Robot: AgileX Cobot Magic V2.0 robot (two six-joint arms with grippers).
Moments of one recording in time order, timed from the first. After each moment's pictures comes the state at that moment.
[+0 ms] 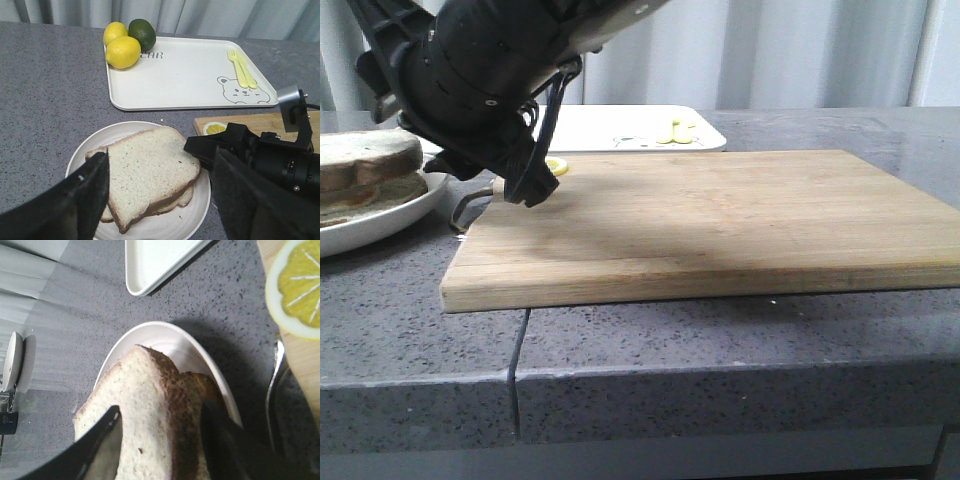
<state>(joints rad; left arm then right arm) 0.04 0.63 -0.91 -0.34 0.80 0.12 0.93 1.93 -1.37 1.46 -0.17 -0.22</state>
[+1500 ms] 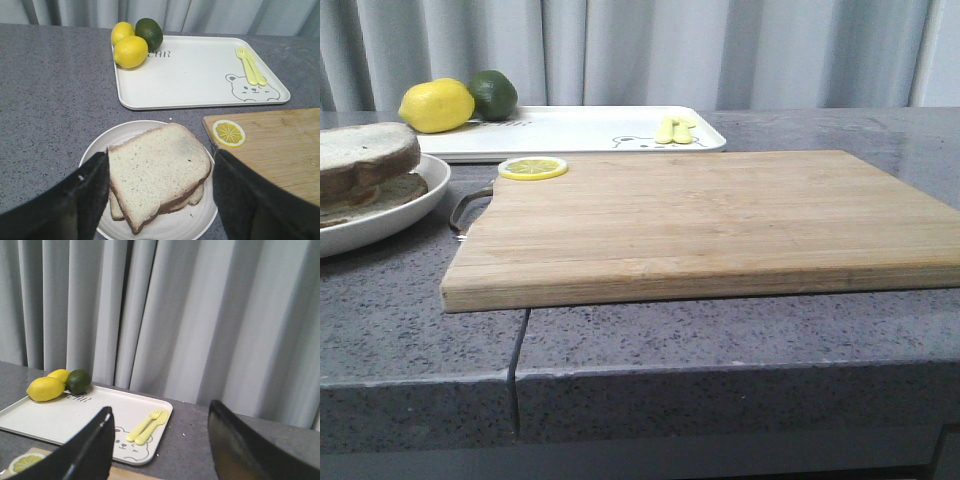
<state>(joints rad) 0.04 0.63 -0.91 -0.30 0.80 0.12 0.90 0.60 -0.62 1.57 -0.63 -1.68</state>
